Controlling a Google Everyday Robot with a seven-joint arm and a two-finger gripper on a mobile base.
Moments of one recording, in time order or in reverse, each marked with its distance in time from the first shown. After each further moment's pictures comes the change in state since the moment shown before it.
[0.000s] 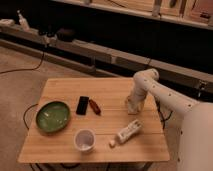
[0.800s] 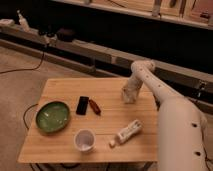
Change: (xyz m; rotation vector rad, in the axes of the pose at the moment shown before) arm 0.012 -0.082 0.015 0.073 -0.078 -0.132
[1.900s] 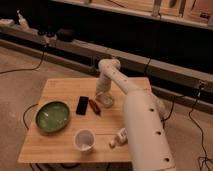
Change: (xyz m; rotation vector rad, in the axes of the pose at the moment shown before) arm -0.150 -0.122 0.040 -0.049 -0.226 -0.479
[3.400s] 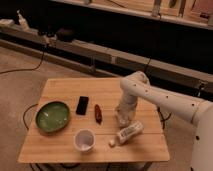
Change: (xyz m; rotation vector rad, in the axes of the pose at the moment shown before) arm -0.127 0.192 -0.062 -0.117 0.176 0.459
